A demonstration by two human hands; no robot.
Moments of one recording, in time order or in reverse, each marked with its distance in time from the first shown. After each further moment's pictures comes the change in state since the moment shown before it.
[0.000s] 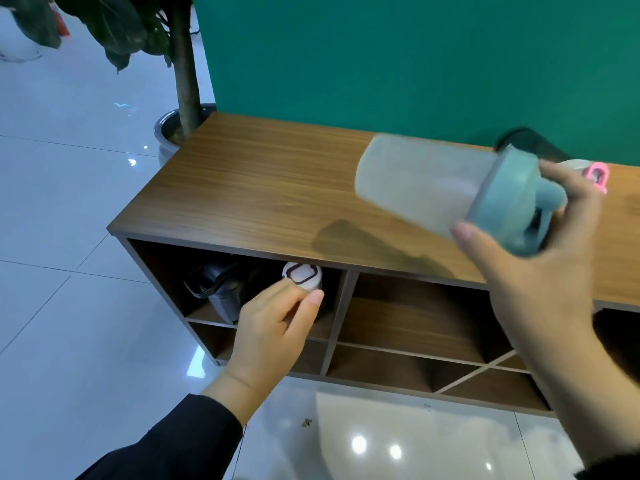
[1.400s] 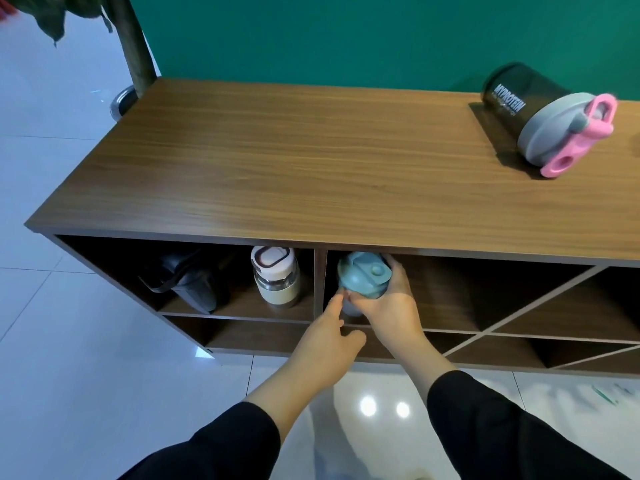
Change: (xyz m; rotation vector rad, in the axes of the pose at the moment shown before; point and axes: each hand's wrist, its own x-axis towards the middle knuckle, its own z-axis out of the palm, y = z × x) left_hand -0.030 -0.012 0.113 -0.175 -0.700 -0.819; right_hand -0.086 0.186 0.079 -0.148 -0.306 0.601
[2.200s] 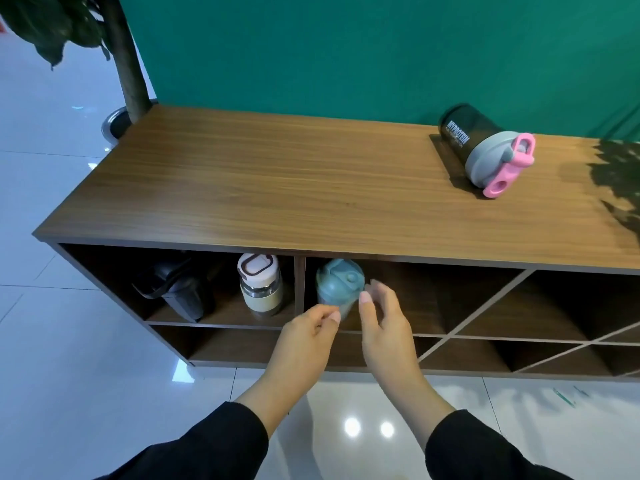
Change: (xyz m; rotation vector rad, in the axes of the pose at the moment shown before) left_hand -0.038 0.023 -0.002 -0.007 0.181 0.171; right_hand -0.074 -0.041 -0.042 -0.007 0.021 -0.011
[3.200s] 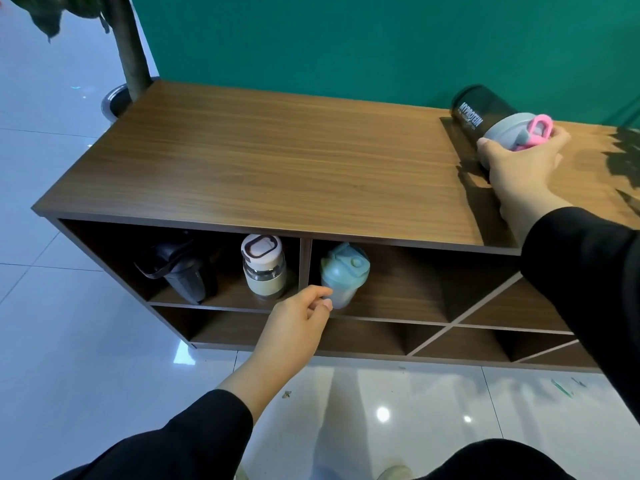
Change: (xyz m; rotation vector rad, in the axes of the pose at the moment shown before) left_hand 0.001 -0.010 -0.013 0.072 0.052 -0.005; right_hand 0.195 -0.071 -0.154 0.091 0.605 -0.006
